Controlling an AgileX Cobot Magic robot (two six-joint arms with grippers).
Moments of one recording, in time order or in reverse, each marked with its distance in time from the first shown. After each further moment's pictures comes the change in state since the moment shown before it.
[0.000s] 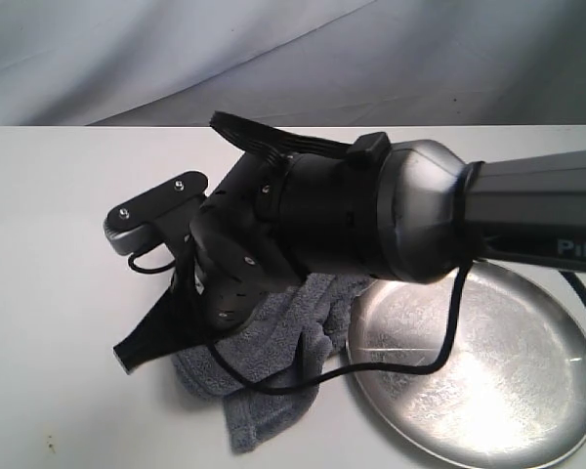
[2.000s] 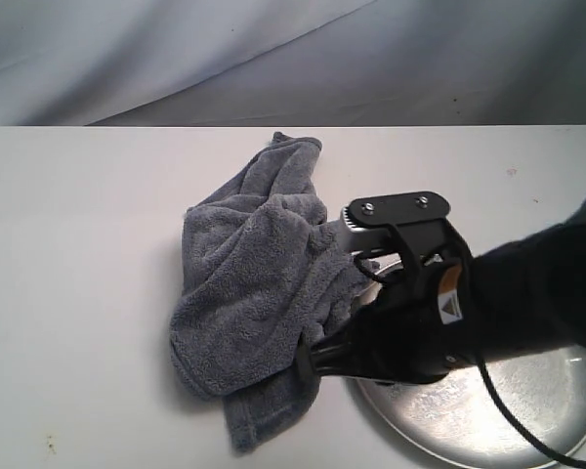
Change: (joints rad) left arm 0.000 0.000 0.000 0.000 0.000 0.000; right arm -0.202 -0.509 0.584 0.291 -0.171 -0.052
